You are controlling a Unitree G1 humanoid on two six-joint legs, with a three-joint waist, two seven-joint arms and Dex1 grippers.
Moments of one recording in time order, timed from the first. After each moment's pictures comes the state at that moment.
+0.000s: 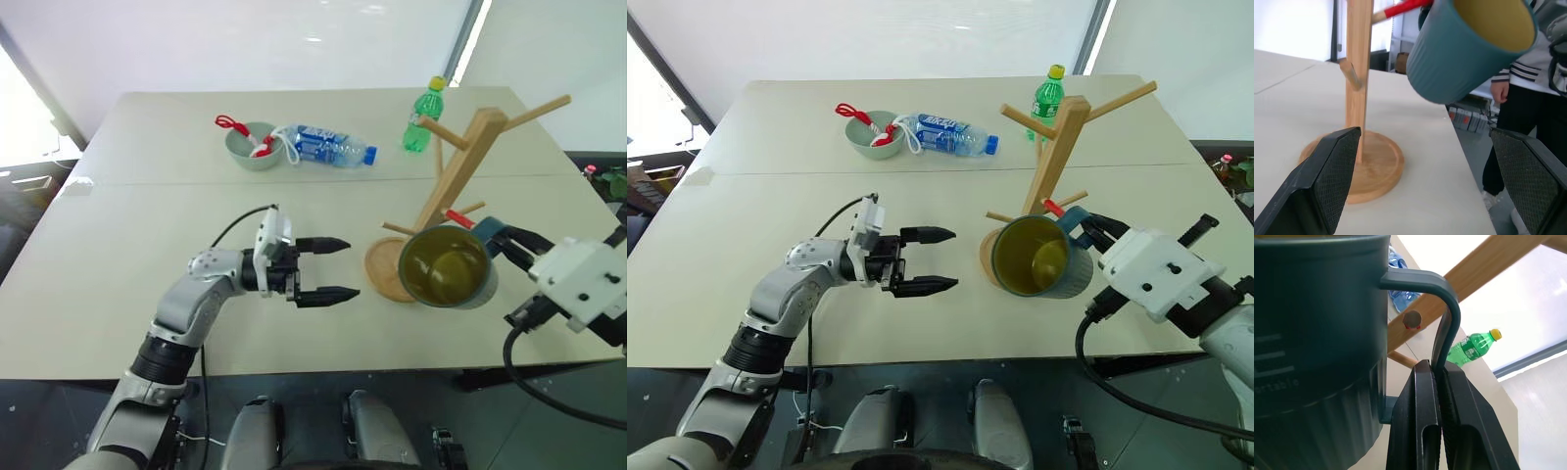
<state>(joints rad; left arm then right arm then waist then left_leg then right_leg) -0.45 0.37 -0.17 -0.09 -0.55 0.38 -1.15 0.25 -0.80 -0.61 -0.97 0.18 0.48 0.67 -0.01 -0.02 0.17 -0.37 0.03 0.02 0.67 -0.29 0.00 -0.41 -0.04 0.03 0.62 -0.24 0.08</state>
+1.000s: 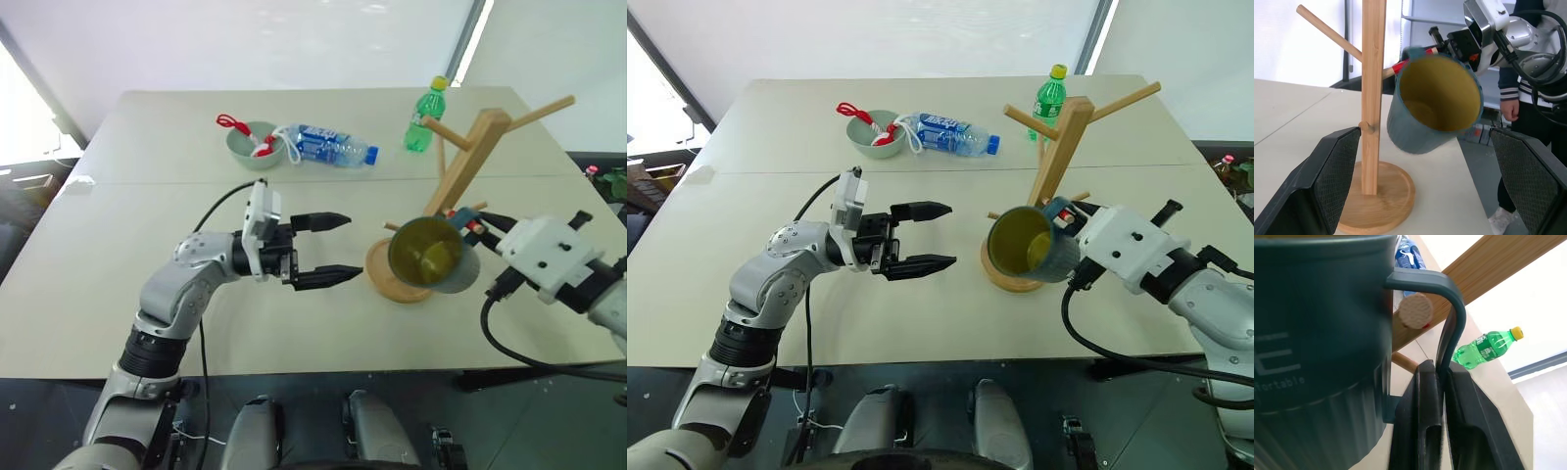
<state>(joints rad) -0.48 0.38 -0.13 -0.20 -0.62 0.45 -1.07 0.09 -0.84 -0.41 -0.82 0.09 0.49 0.66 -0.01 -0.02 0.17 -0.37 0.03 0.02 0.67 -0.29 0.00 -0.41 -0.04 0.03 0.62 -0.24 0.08</state>
